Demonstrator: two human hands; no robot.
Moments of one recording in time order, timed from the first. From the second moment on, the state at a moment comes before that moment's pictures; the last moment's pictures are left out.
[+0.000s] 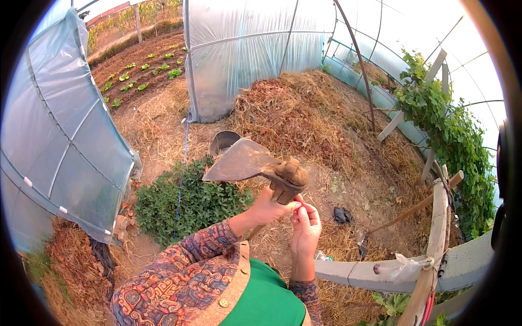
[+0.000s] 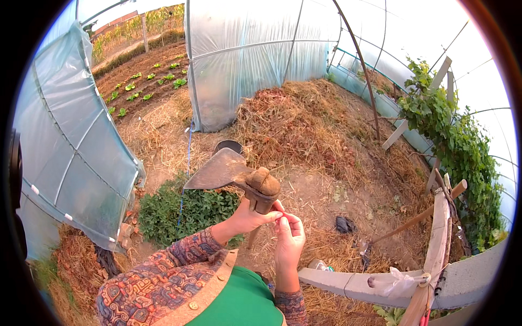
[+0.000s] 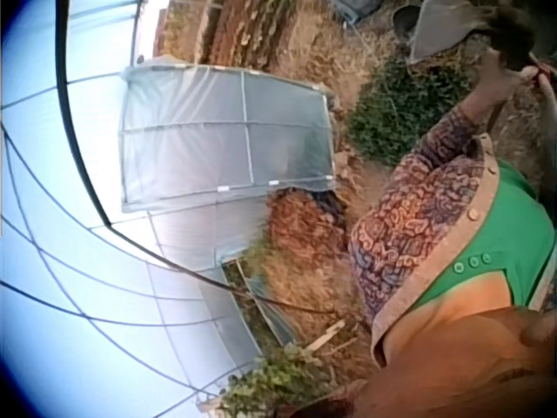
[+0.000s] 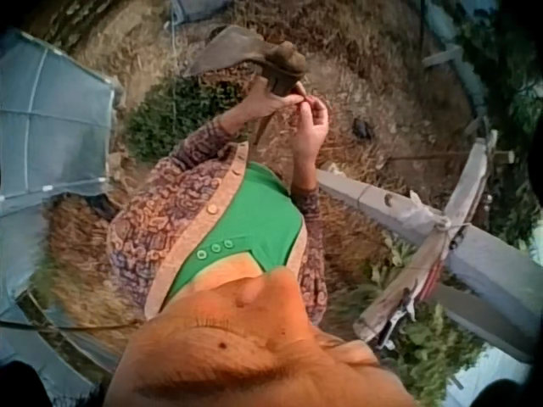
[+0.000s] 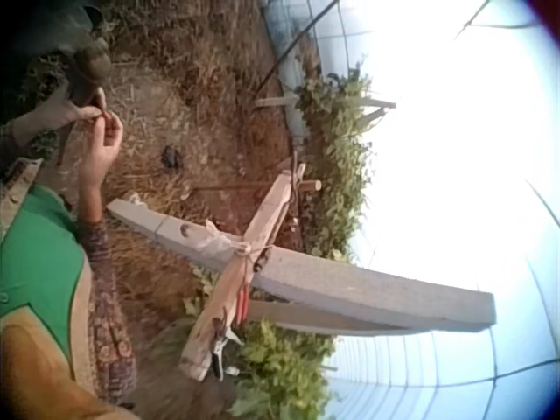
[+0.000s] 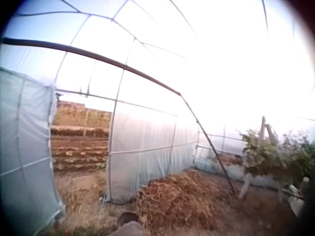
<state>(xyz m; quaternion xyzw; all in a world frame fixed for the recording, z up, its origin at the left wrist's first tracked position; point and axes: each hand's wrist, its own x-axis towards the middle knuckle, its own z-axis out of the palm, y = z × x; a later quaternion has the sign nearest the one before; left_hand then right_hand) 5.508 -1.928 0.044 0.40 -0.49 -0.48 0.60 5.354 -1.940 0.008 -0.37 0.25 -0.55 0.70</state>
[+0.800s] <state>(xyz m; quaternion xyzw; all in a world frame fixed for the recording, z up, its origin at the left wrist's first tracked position) 5.504 -1.945 0.002 0.13 -0.49 -0.68 0.53 5.333 -1.938 0.120 -0.60 0.23 -0.68 0.36</state>
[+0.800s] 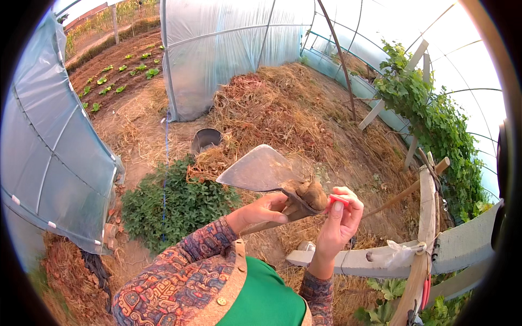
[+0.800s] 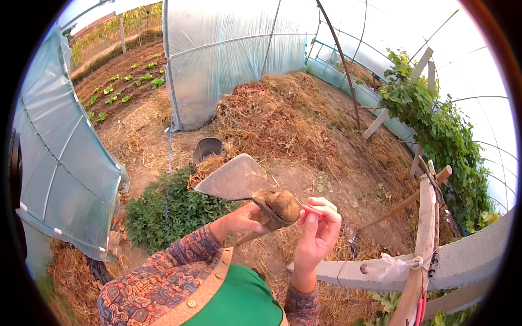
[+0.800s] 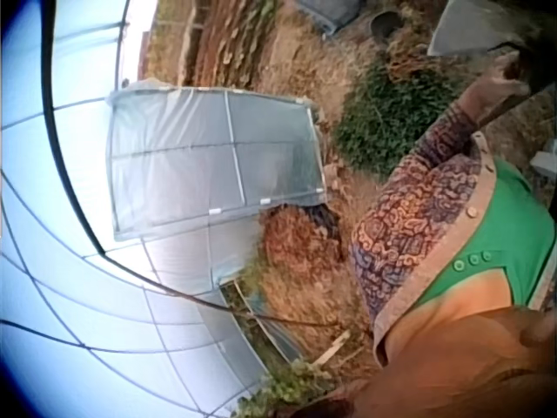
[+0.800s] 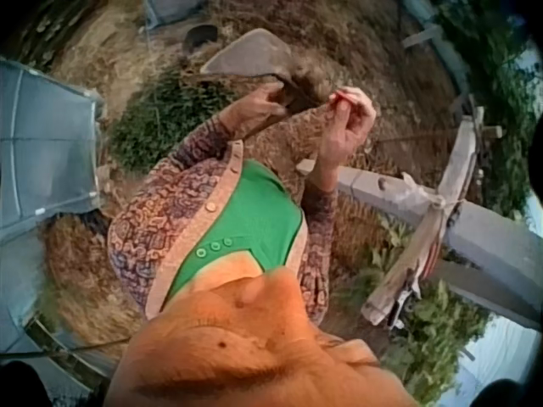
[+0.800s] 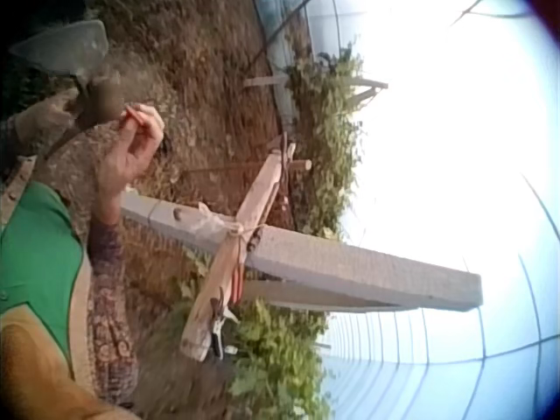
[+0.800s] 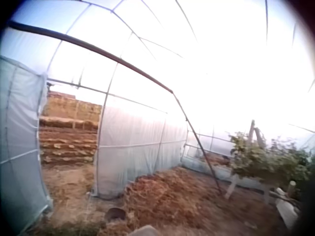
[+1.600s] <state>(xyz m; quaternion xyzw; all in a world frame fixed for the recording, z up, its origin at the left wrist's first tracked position) 5.469 -1.922 0.014 0.26 -0.48 -0.66 0.52 5.320 -1.945 0.145 -0.71 0.26 -0.61 0.24</state>
